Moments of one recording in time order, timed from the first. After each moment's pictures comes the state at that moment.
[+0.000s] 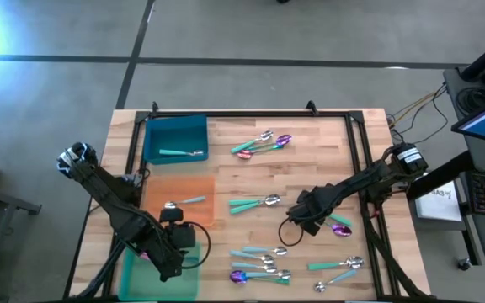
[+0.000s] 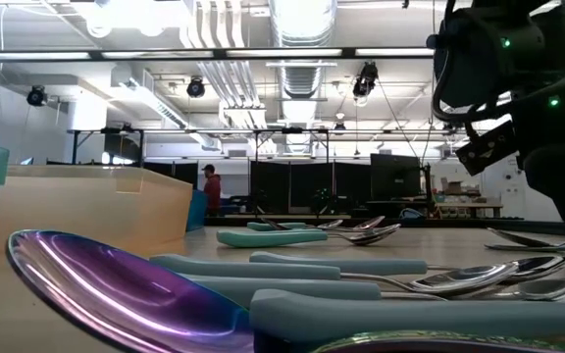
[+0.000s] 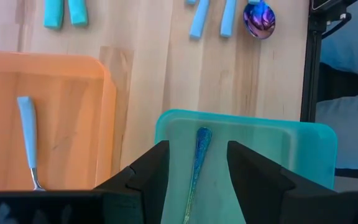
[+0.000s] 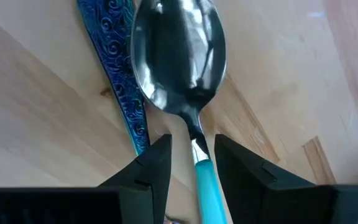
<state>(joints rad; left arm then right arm) -0.76 1.52 1.33 -1.04 -0.23 -0.84 0.32 1.67 0.89 -0.98 -0.03 0.97</state>
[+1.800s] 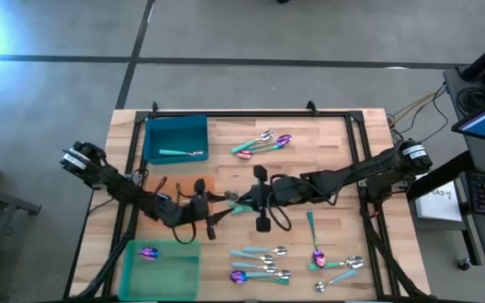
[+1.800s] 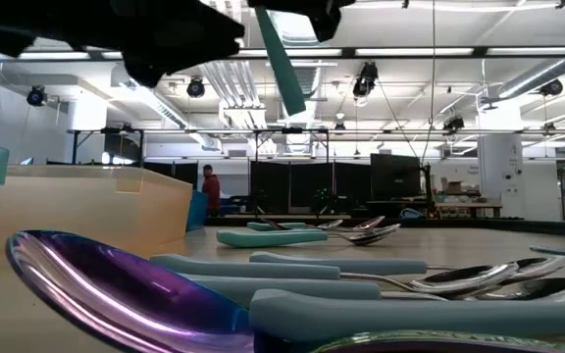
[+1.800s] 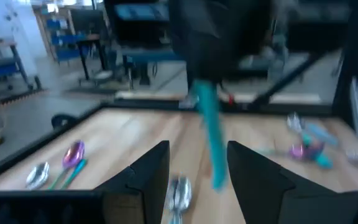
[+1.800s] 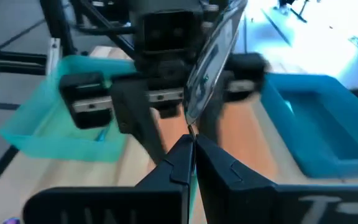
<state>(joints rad) -0.49 1.54 0.53 1.00 -0.74 0.00 0.23 1.61 1.17 0.12 0.18 0.00</state>
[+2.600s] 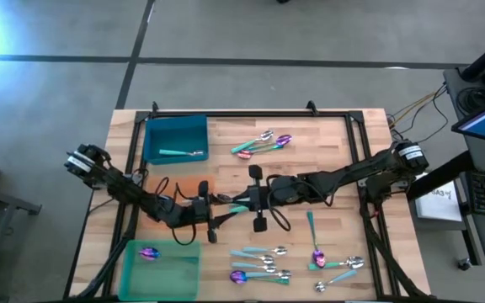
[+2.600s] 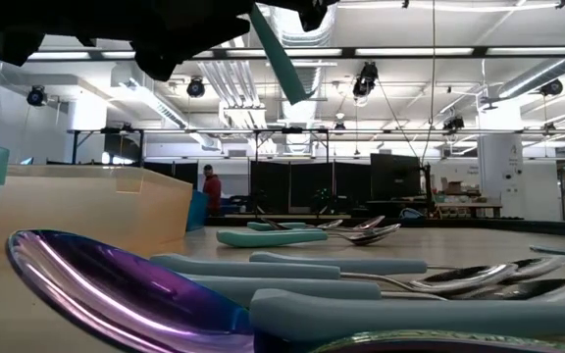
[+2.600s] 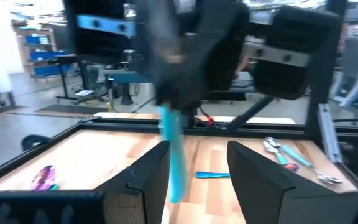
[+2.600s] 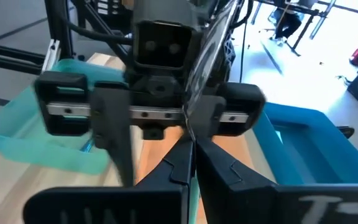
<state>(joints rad) -0.48 1.60 0.55 1.12 -0.68 0.04 0.22 1.65 1.17 0.22 0.17 -0.14</state>
